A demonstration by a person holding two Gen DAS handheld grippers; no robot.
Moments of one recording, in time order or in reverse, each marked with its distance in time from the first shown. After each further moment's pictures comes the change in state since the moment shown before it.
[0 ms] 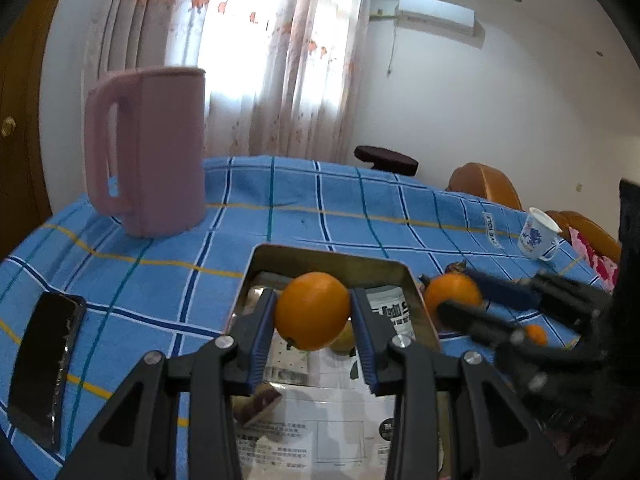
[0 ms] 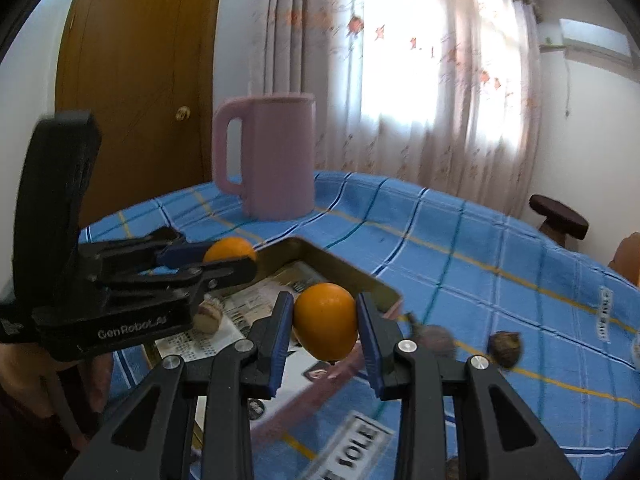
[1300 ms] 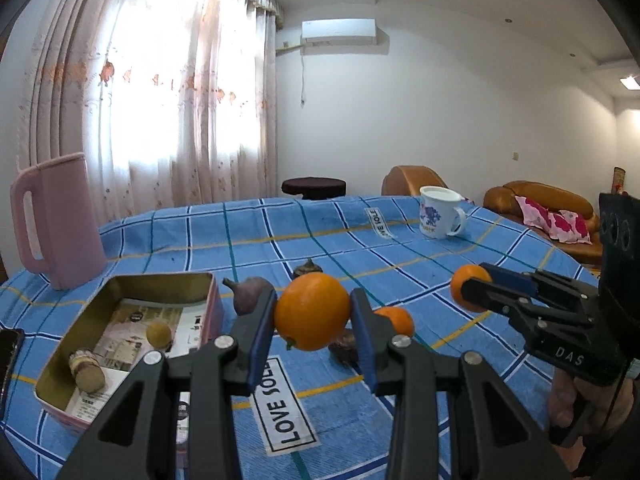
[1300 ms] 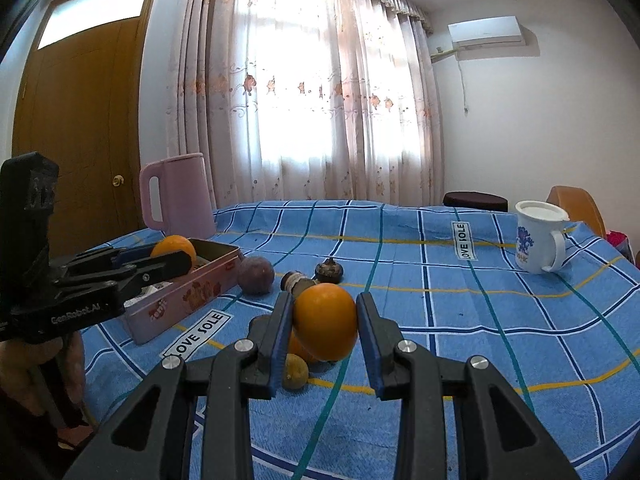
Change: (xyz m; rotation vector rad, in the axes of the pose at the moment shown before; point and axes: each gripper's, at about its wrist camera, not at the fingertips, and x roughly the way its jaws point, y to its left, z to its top) left arm -0.051 -0.161 -0.052 0.246 -0.178 -0.153; right arm -0.169 -0.097 -0.117 0.216 -0.215 -0.251
